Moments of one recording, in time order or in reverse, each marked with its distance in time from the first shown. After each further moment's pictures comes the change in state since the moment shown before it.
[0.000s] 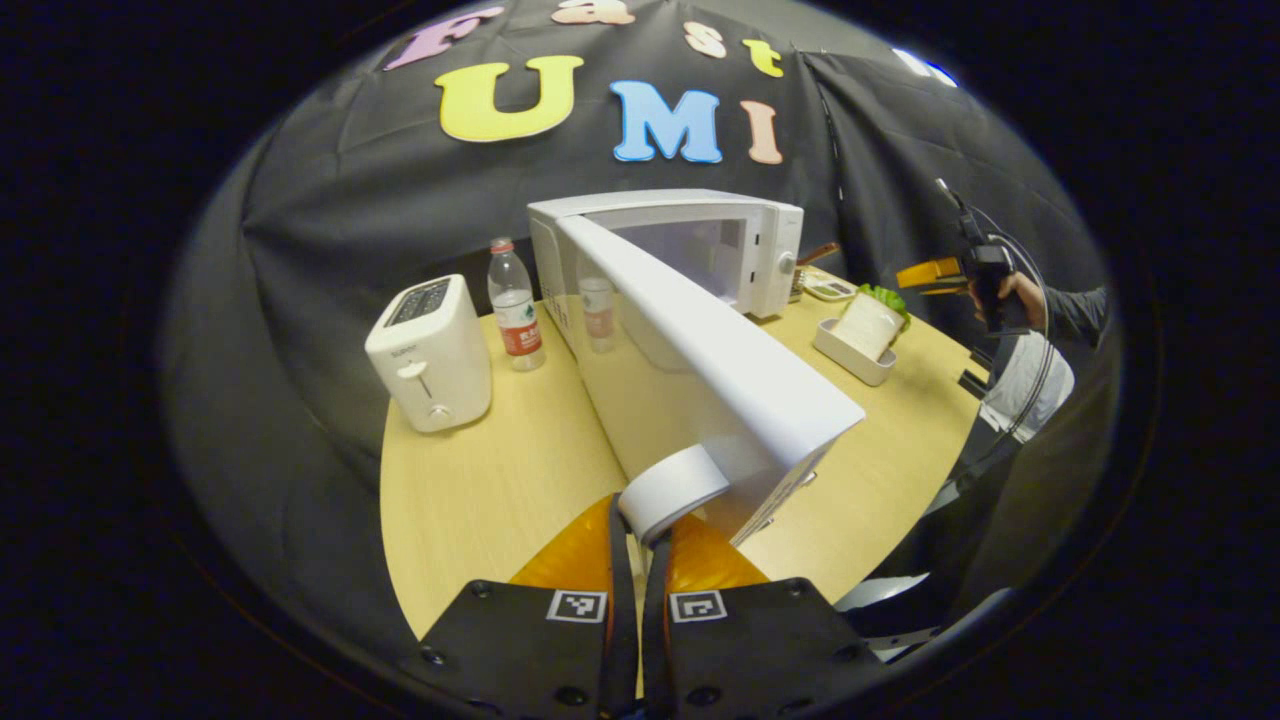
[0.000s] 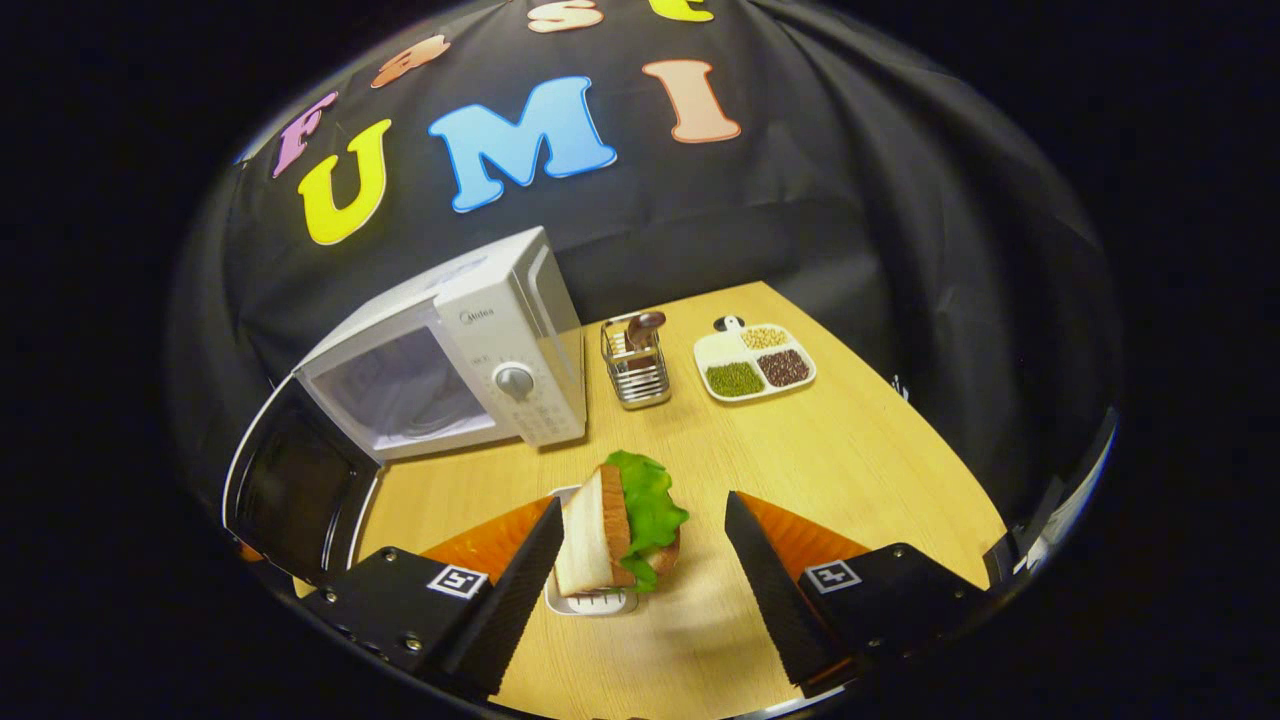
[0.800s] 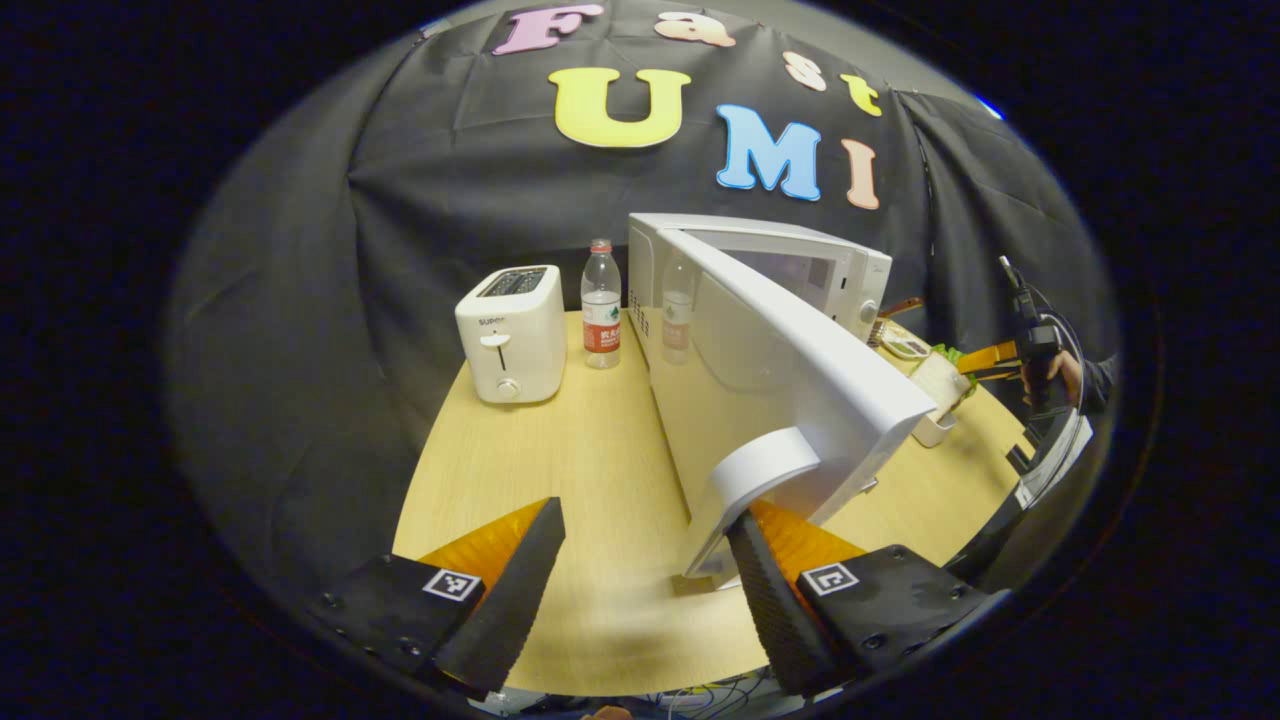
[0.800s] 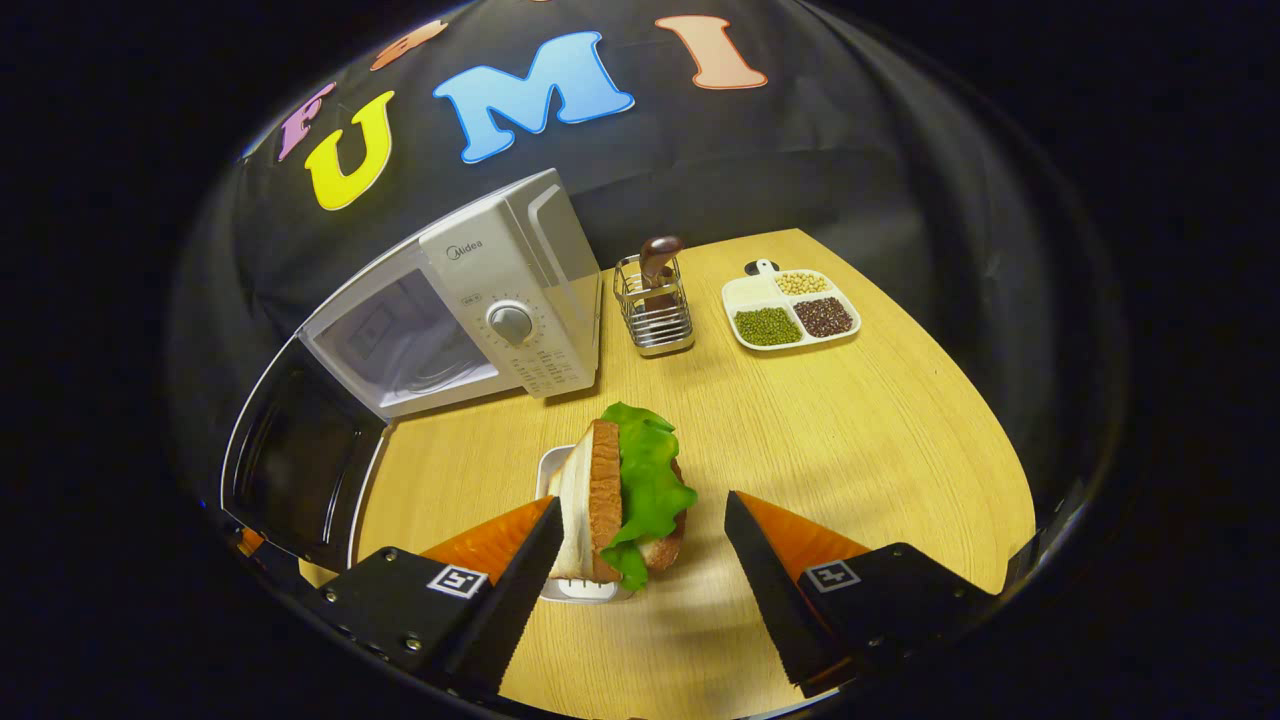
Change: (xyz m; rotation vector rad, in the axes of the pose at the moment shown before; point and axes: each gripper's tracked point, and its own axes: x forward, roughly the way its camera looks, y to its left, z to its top) left arm -0.012 0.006 -0.009 -0.188 -0.066 0.196; right arm 0.032 -0.009 -0.024 -0.037 0.138 0.106
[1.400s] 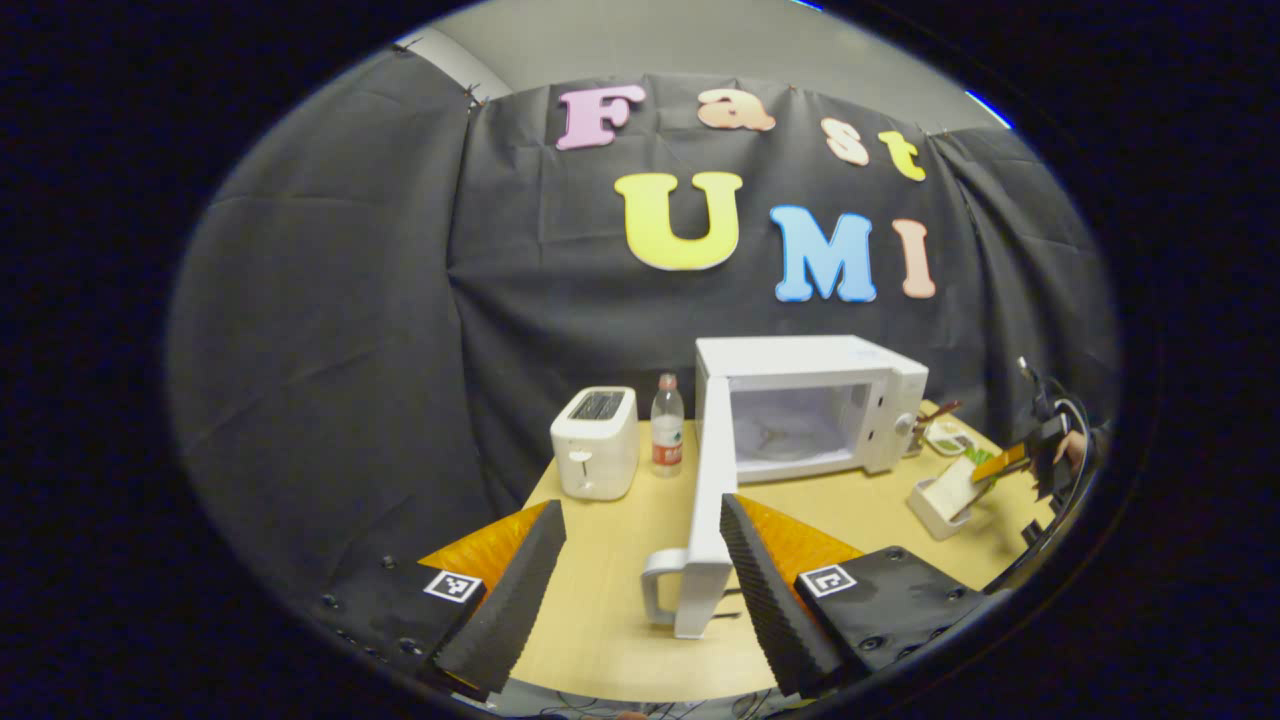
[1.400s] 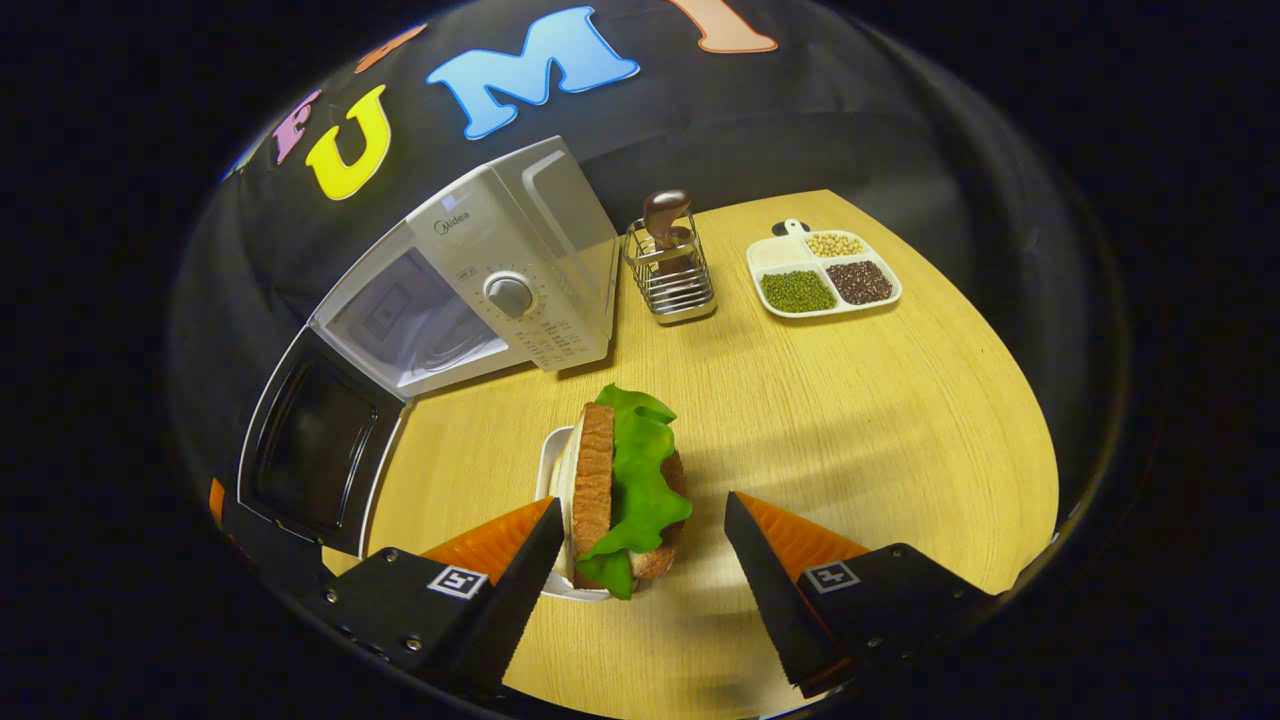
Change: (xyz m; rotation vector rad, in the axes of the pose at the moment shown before) left arm -0.118 -0.036 0.138 -0.045 -0.349 0.270; right arm 0.019 -0.001 -0.014 0.027 0.123 0.099
